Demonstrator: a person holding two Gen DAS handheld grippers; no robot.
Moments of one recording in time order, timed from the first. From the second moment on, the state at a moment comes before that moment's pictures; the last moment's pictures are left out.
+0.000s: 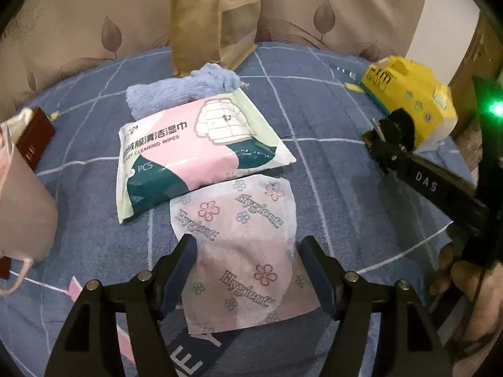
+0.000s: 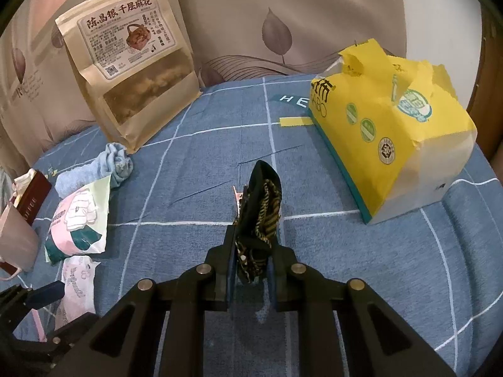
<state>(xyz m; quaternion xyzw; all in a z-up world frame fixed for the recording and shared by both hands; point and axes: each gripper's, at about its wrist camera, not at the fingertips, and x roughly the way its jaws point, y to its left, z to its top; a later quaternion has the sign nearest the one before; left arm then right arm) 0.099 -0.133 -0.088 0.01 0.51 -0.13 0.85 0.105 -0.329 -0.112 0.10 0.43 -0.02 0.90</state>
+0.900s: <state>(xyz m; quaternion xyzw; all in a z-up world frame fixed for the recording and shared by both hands) 0.081 -0.063 -0.007 0.01 0.47 -0.16 0.87 0.108 -0.325 -0.114 0.10 0.44 -0.03 0.89</state>
